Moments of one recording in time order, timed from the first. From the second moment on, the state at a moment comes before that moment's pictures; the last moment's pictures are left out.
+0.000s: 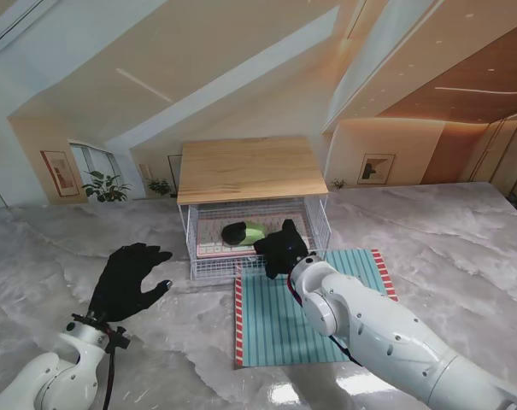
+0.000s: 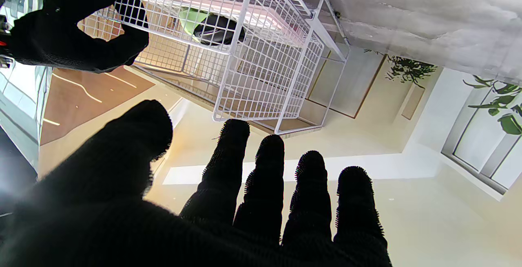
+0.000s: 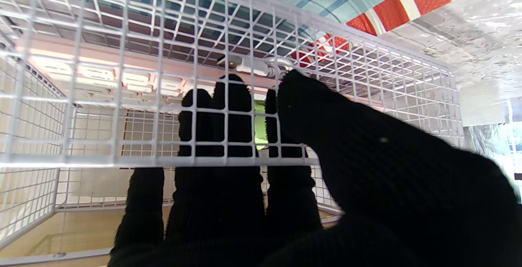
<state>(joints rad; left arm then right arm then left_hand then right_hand) 1.75 -1.11 -1.41 -1.56 0.90 -0.33 0.41 -1.05 -1.15 0.59 -1.22 -0.85 0.14 -0.16 0.63 -0.26 0.51 0.11 0.56 0.19 0.21 0.18 0.42 0.17 0.30 0.26 0.14 0.15 0.39 0.33 -0.04 0.13 0.52 0.28 0.69 -0.79 1.18 -0.18 0.77 0.00 1.00 0.28 0.99 0.12 0.89 0.48 0.73 0.07 0.87 0.47 -0.03 0.17 1.04 0.39</state>
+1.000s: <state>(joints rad) 1.76 -1.11 -1.40 -1.56 0.90 -0.33 0.41 -1.07 -1.15 0.61 -1.23 -0.84 0.16 -0.18 0.63 -0.26 0.51 0.11 0.56 0.19 0.21 0.18 0.42 0.17 0.30 0.26 0.14 0.15 0.39 0.33 -0.04 0.13 0.52 0.28 0.69 -0.79 1.18 -0.18 0.82 0.03 0.99 0.28 1.01 0.13 0.89 0.49 0.78 0.09 0.89 0.47 0.01 0.17 1.09 0.39</state>
